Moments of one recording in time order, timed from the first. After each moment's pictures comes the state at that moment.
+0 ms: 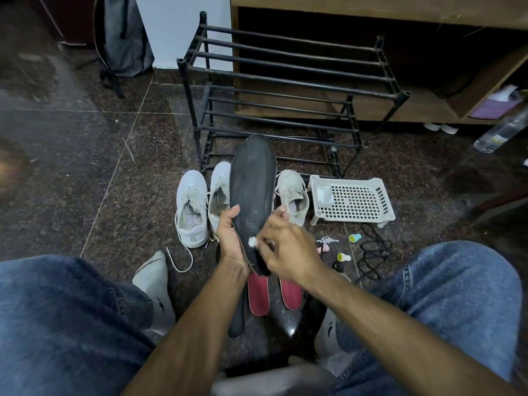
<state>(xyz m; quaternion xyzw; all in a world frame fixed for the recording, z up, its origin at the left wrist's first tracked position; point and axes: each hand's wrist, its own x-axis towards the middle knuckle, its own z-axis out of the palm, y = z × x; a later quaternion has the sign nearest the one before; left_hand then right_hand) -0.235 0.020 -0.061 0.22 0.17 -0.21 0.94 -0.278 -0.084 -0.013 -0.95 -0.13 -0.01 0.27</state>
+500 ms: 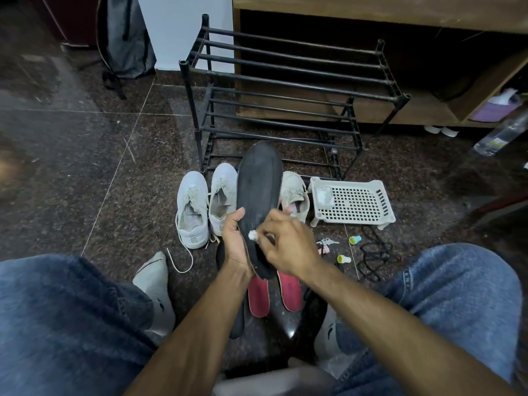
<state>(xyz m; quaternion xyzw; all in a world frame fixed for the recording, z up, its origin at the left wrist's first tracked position) -0.236 0.016 -0.068 0.21 0.16 -0.20 0.94 -0.266 -0.083 -0.017 -0.95 -0.11 -0.02 0.28</state>
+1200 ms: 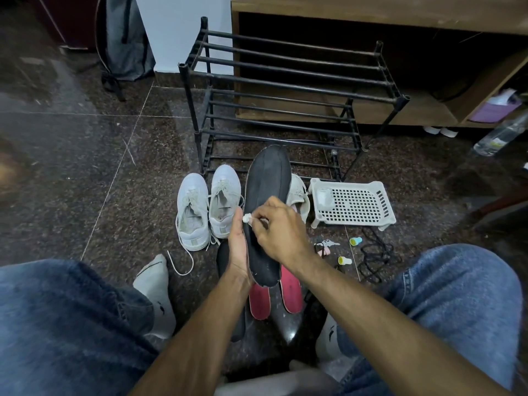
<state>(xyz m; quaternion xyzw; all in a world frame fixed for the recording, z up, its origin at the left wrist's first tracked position) -0.236 0.012 -0.077 0.22 0.17 -0.21 0.94 -0.242 -0.066 -0.016 -0.95 -0.05 -0.04 0.30</state>
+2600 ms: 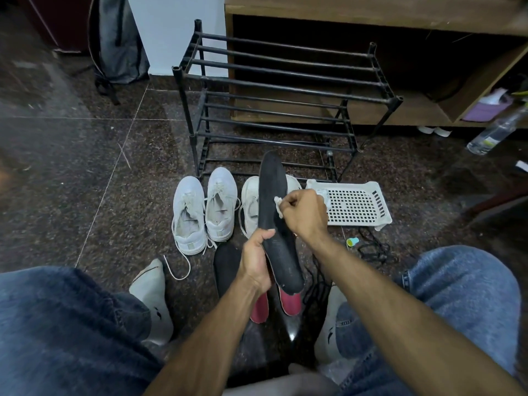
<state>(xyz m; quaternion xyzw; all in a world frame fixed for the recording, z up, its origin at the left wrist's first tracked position) -0.254 -0.007 -0.064 0.36 0.20 -0.27 0.87 -0.206 -0.110 -0.022 -0.92 0.18 -0.02 0.34</state>
